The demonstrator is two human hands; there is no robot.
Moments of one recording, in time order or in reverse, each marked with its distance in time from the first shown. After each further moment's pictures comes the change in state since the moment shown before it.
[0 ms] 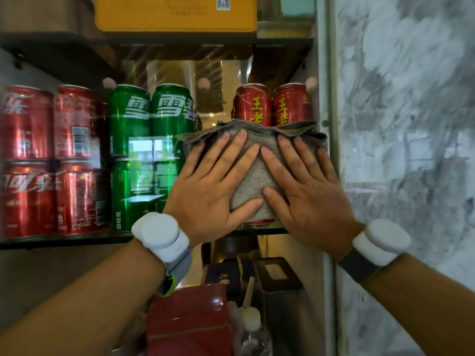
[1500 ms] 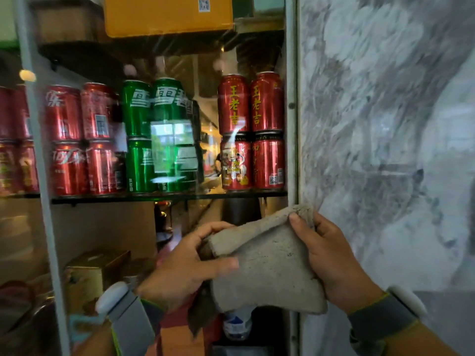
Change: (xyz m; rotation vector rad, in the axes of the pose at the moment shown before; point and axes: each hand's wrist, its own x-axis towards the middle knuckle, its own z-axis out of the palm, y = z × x) left_hand -0.107 0.100 -0.073 -1.683 -0.449 -0.900; right_hand -0.127 -0.002 -0.064 1.601 -0.222 0.883
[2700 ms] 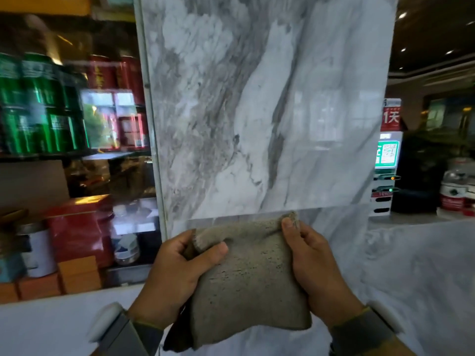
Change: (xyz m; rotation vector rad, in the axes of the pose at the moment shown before) left_hand -0.113 0.043 0.315 -0.113 0.202 -0.060; right_hand -0.216 -0.086 -0.234 -0.181 0.256 0.147
